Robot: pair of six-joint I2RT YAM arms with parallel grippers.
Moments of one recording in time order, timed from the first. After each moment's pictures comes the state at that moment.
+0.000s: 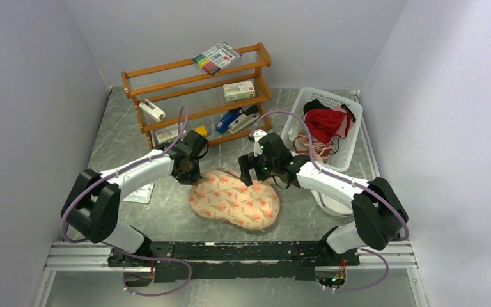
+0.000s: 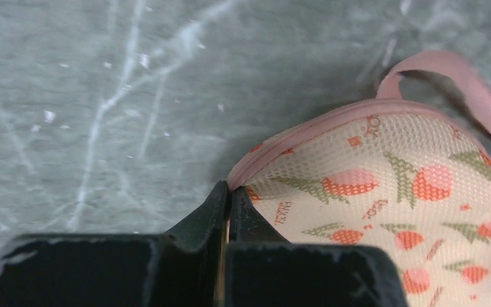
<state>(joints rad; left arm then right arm) -0.59 1.49 0.92 -0.65 -0.16 -0.68 0.69 1.43 0.84 -0.19 -0.10 0.21</state>
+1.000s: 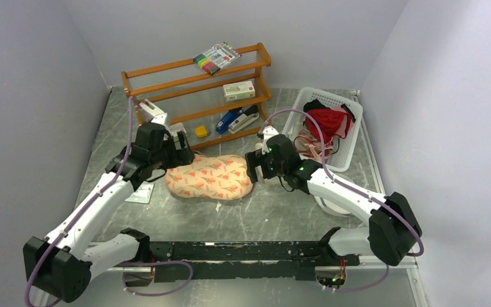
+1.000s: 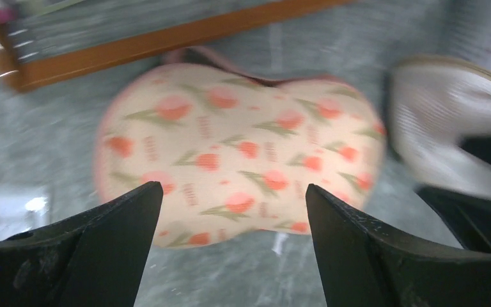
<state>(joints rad) -0.40 1.06 0.89 -0.57 -0.11 -0.52 0.70 1.29 0.80 -0.21 0.05 0.21</state>
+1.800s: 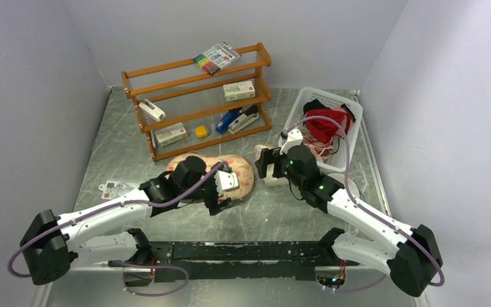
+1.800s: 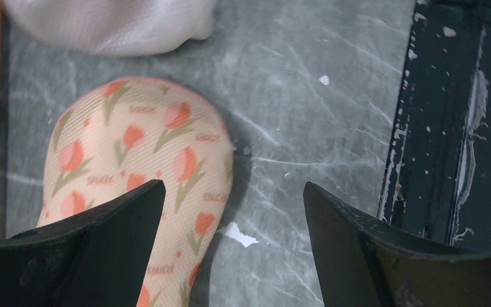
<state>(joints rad) -0.90 1.05 0.67 -0.17 0.30 0.30 0.69 1.02 0.63 -0.05 0.19 0.33</state>
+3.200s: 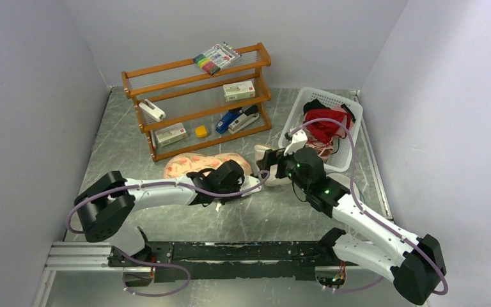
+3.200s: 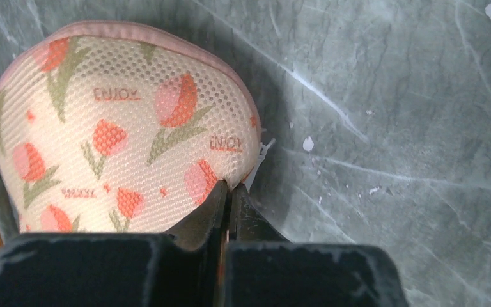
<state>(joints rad) -1.02 1.56 0.83 -0.14 -0.05 0.41 0.68 0.92 0.60 -0.01 0.17 0.29</state>
